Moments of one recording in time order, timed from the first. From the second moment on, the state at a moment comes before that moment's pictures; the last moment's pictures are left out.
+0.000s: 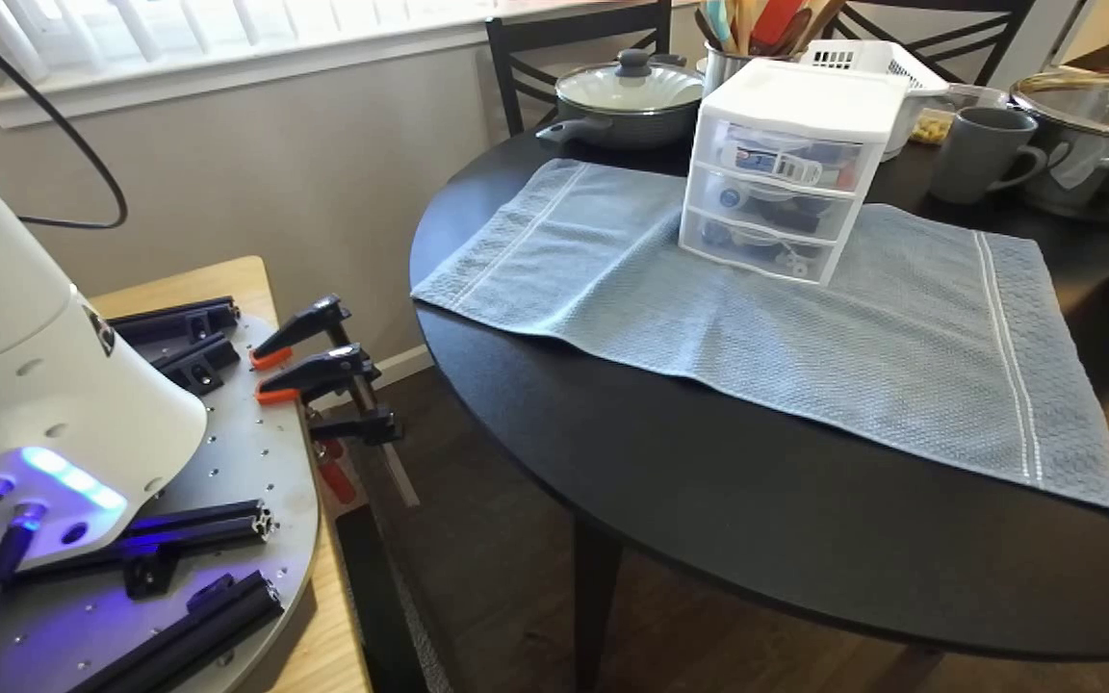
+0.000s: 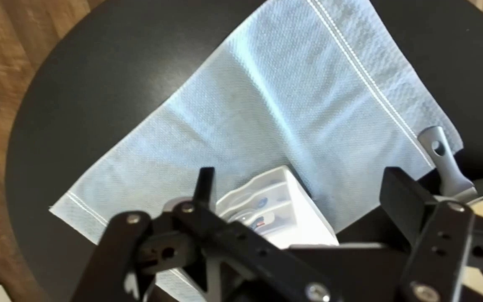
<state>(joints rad) -0.03 -0.49 -0.01 -2.41 -0.01 2.00 0.09</state>
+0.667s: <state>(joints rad) 0.02 -0.49 -0.32 -2.51 0.41 2.15 -0.44</state>
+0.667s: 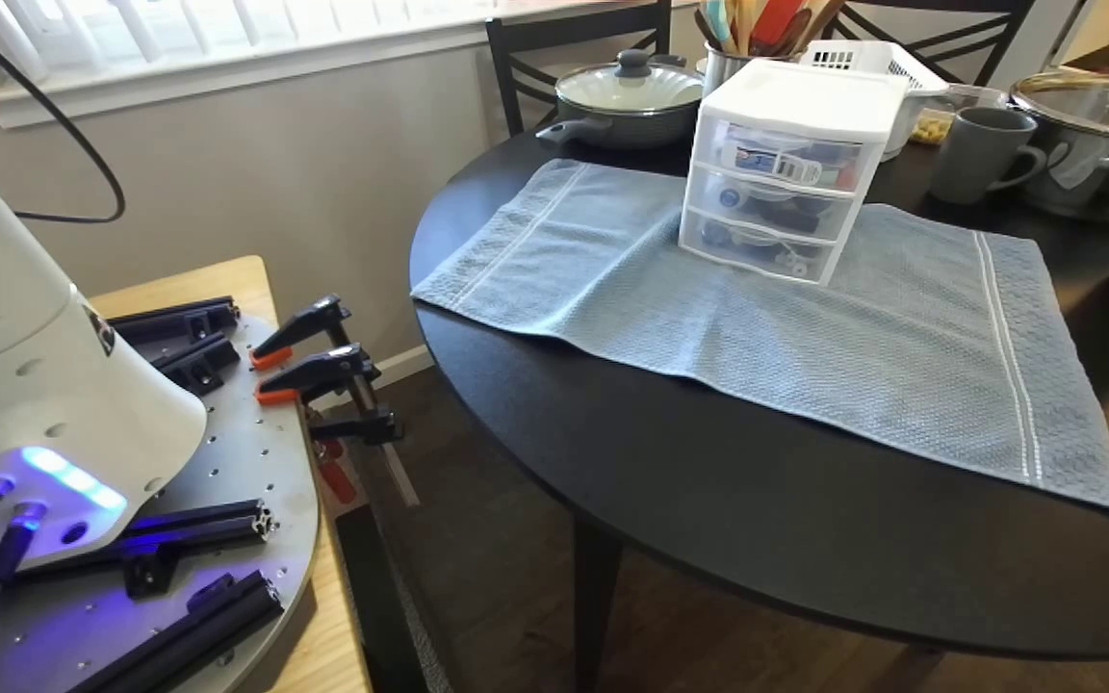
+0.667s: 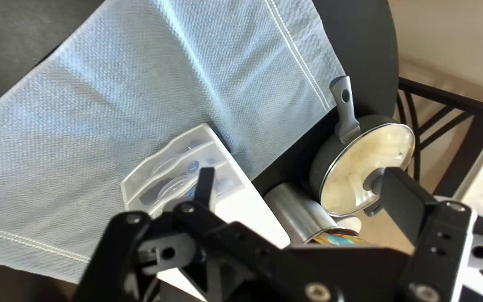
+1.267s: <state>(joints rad) 0.04 -0.34 -0.41 -2.46 0.64 2.05 -0.70</state>
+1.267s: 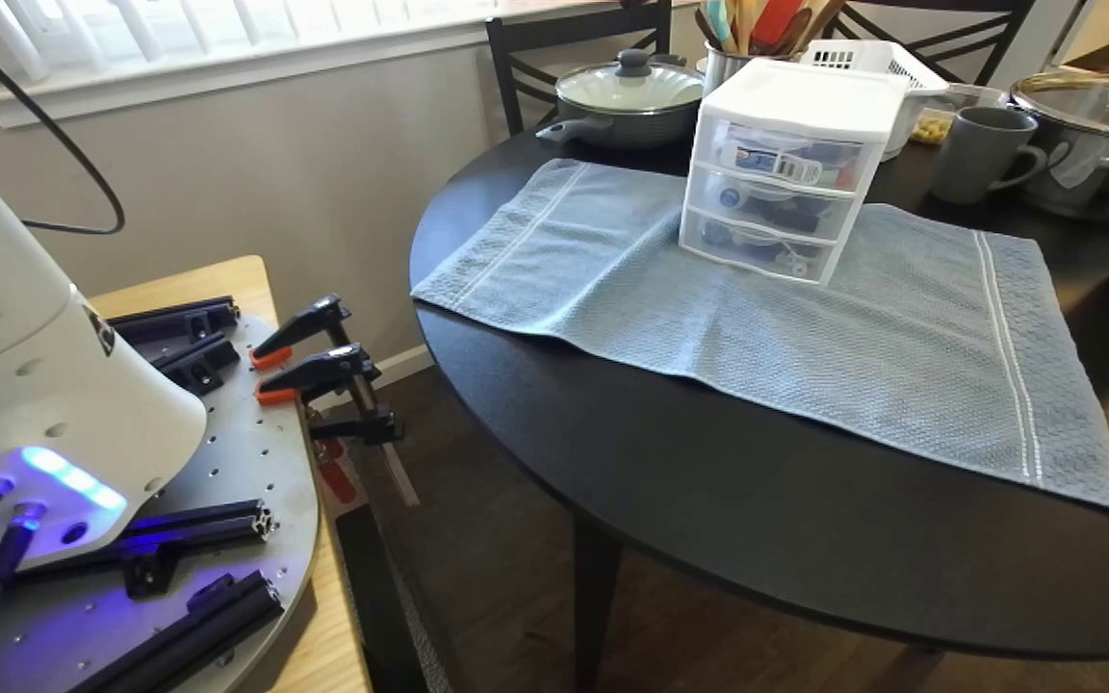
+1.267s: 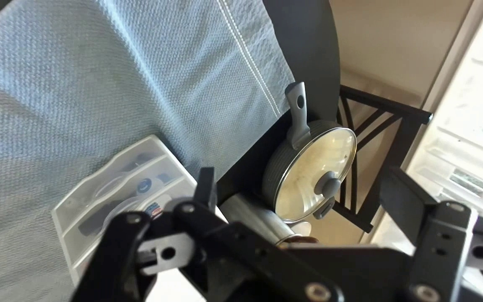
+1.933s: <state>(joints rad) 0.04 -0.27 -0.40 -2.41 0.68 2.02 -0.72</state>
